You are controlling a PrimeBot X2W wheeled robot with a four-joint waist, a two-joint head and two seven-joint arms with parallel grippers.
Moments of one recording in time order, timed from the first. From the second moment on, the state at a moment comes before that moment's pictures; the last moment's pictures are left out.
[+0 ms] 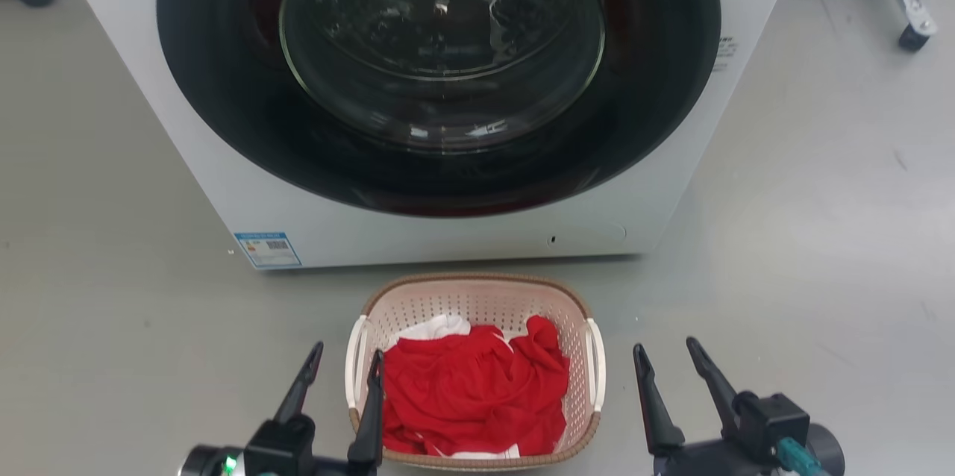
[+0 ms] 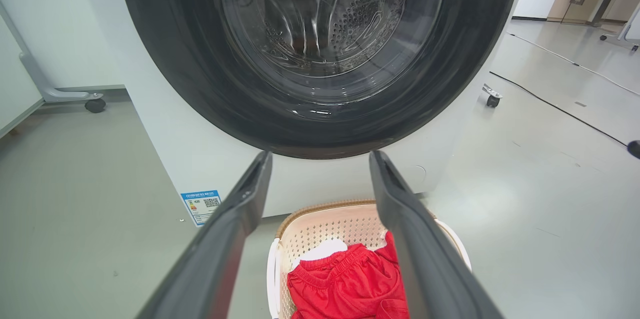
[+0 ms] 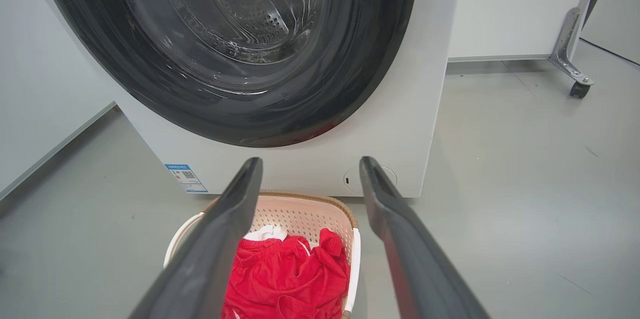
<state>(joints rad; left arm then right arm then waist) -0.10 0.07 -0.30 0.24 -0.22 0.08 -0.25 -0.18 -0.06 0.34 0.33 0.25 -0.05 -0.25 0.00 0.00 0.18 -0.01</state>
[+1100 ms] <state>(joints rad) -0.55 0.06 -0.26 0.43 -0.18 0.05 -0.25 -0.63 -0.06 0.28 0.50 0.25 -0.02 -0.26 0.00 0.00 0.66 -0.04</state>
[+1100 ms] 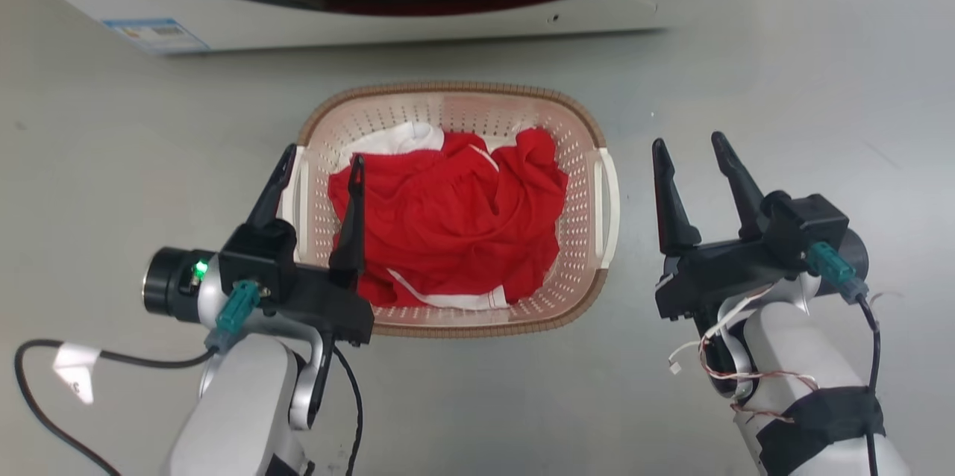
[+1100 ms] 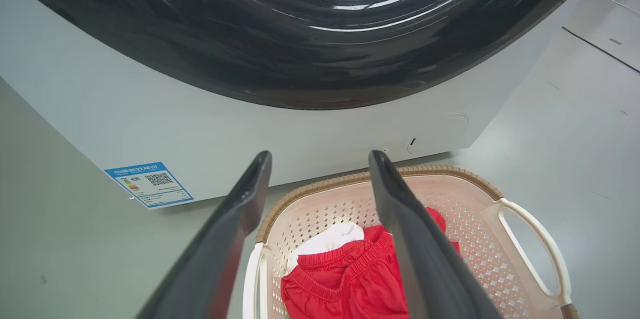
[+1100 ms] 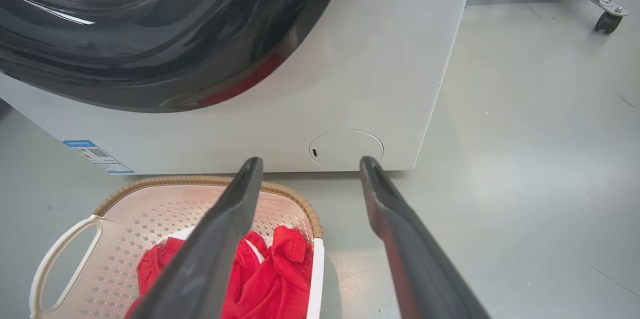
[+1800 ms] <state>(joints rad) -0.67 0.07 -0.22 0.60 -0.18 0.05 -0.25 -0.75 -0.06 0.30 0.65 0.26 0.00 -0.26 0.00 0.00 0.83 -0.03</state>
